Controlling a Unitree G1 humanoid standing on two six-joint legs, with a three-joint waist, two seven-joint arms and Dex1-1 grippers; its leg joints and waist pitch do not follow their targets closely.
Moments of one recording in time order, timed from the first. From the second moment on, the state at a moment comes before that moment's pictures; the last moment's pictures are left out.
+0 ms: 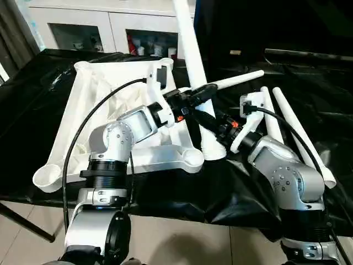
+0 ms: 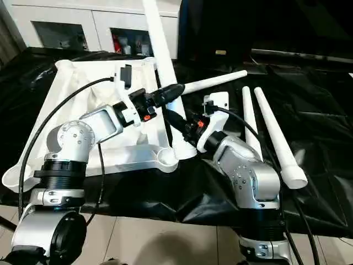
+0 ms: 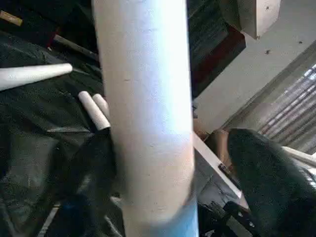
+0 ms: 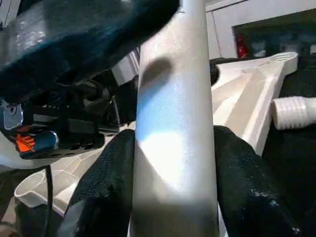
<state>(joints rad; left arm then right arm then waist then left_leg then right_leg) -0.80 0.02 0.20 0.32 -0.62 0.83 -0.55 -0.44 -0.11 -0.08 -0.04 0.44 0.64 0.56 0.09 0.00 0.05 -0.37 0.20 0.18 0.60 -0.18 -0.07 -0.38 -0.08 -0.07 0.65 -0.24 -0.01</state>
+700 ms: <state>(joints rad) -0.79 0.03 0.17 0.32 -0.60 0.80 -0.54 -0.44 -0.14 -0.04 -0.05 0.42 0.60 0.57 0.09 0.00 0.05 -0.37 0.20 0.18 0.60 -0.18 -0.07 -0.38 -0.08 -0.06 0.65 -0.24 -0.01</state>
